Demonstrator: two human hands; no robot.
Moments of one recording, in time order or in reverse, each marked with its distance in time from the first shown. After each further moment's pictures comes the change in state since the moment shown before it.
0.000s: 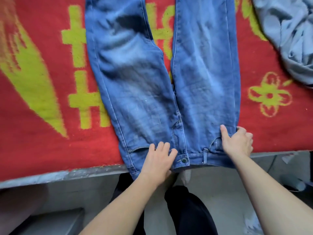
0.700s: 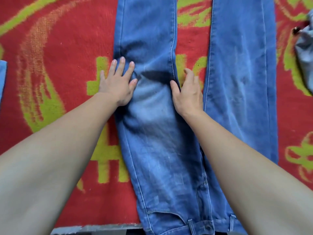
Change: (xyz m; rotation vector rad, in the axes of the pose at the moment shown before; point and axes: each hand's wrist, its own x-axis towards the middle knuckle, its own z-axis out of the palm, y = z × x) left_hand 0.176 -0.357 -0.168 -0.114 0.140 -0.557; right_hand 0.016 -0.387 0.008 0.328 -0.041 -0.740
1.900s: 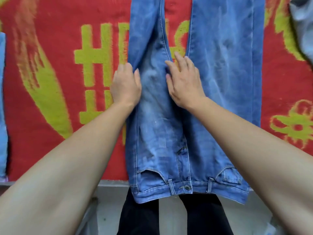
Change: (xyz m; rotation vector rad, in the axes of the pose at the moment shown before) left_hand -0.107 0.120 0.026 -0.326 0.417 -0.235; right_hand -0.053 0.069 -0.053 -0.408 -0.162 -0.431
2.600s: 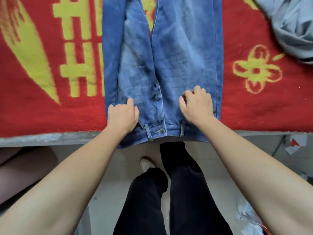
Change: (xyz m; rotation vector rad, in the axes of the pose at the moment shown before) left_hand -0.262 -0.013 0.007 0.424 -0.424 0.235; right_hand -0.257 0.061 0.019 -0.105 -0.129 0.267
